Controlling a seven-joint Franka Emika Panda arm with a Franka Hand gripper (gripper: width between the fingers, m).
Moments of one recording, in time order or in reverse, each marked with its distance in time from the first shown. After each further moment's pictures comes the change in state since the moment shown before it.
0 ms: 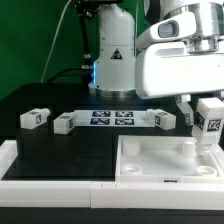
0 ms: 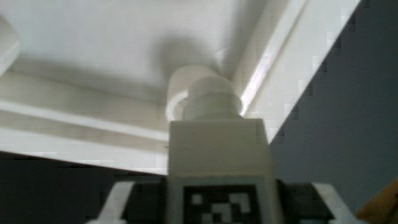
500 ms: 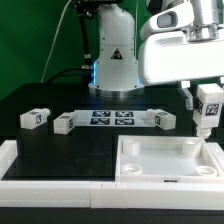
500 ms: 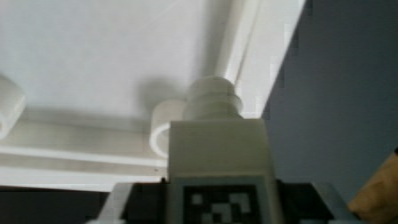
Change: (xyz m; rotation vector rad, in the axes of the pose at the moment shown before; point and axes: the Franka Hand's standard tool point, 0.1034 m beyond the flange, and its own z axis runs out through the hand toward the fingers) arm -0.029 -0.021 -0.027 0.017 -0.058 0.104
